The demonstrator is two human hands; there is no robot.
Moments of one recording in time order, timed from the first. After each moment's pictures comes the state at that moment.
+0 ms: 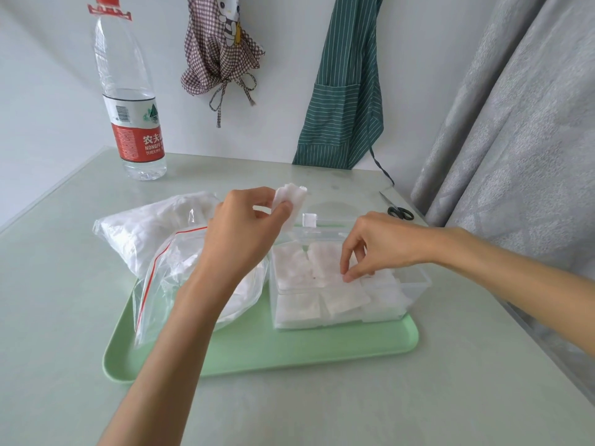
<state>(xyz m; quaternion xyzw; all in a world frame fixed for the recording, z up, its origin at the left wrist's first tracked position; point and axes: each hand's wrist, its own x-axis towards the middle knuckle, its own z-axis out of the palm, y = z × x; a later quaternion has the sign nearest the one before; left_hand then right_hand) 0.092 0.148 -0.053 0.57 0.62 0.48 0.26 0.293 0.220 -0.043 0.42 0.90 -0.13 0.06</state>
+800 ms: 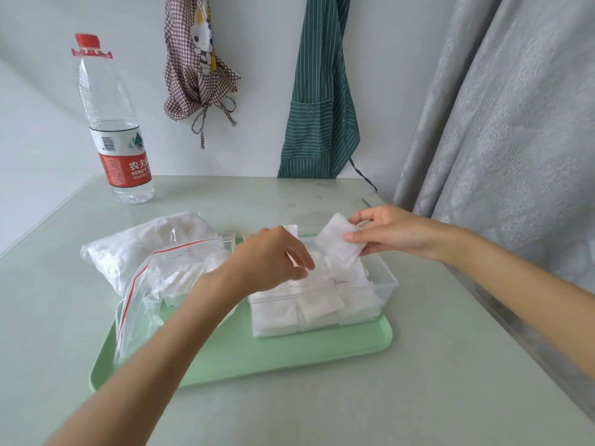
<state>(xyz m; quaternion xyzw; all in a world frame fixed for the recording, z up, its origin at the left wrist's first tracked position) 0.125 0.170 -0.060 0.78 0.55 0.20 0.21 0.338 0.211 -0.023 0.54 0.68 -0.46 -0.19</state>
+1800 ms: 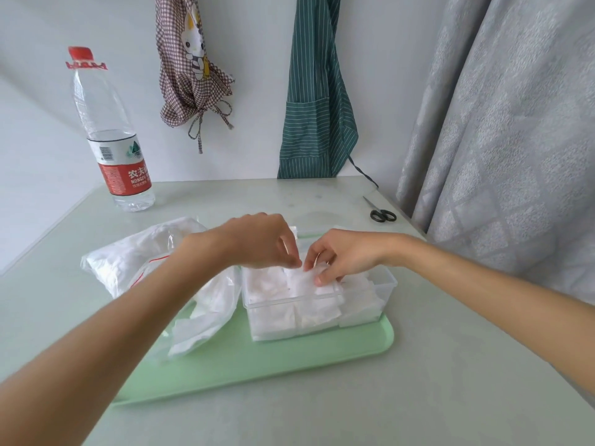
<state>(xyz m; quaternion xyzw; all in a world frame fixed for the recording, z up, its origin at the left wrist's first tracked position) 0.123 0.183 -0.022 0.81 0.56 0.03 0.16 0.300 0.217 -0.044 0.47 0.80 -0.38 0.02</state>
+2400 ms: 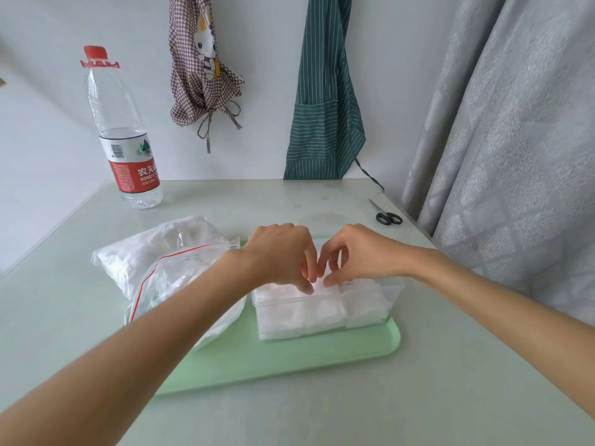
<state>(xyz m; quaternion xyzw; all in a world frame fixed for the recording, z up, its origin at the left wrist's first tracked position) 0.139 0.186 -0.047 0.84 0.54 0.04 0.06 0.309 0.215 -0.052 0.44 0.87 -0.22 -0.06</state>
